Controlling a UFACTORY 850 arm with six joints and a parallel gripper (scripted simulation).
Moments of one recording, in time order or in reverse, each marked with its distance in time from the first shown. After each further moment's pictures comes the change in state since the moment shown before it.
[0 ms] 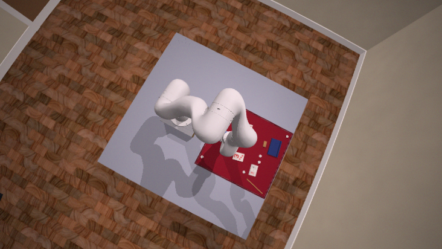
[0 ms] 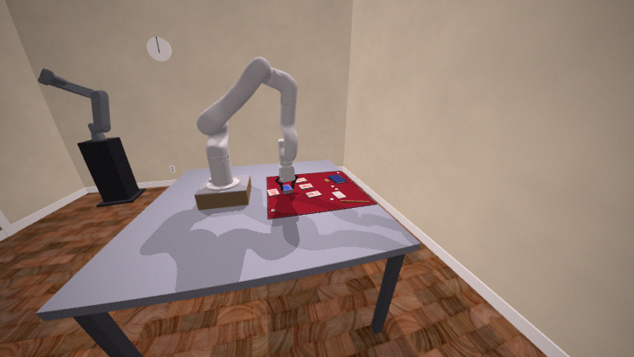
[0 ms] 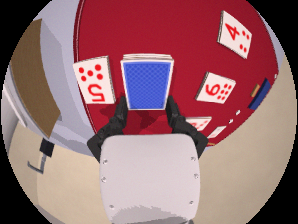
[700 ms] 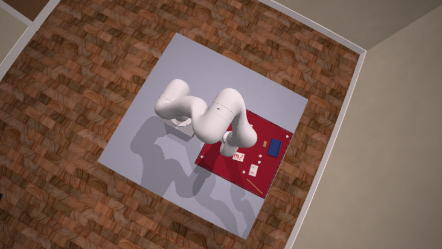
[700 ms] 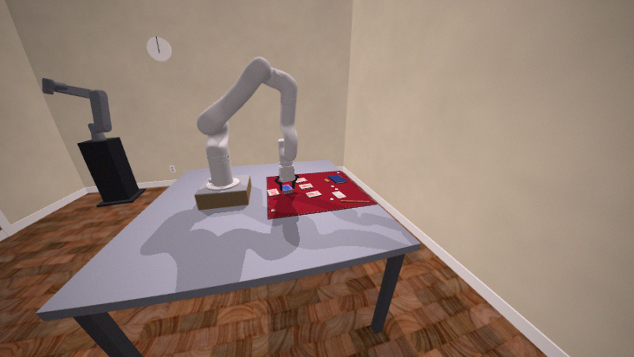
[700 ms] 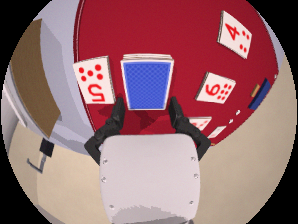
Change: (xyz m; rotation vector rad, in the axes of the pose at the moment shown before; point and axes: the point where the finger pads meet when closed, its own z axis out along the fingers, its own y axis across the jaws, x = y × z) arm 0.000 0.000 0.000 0.000 0.000 0.000
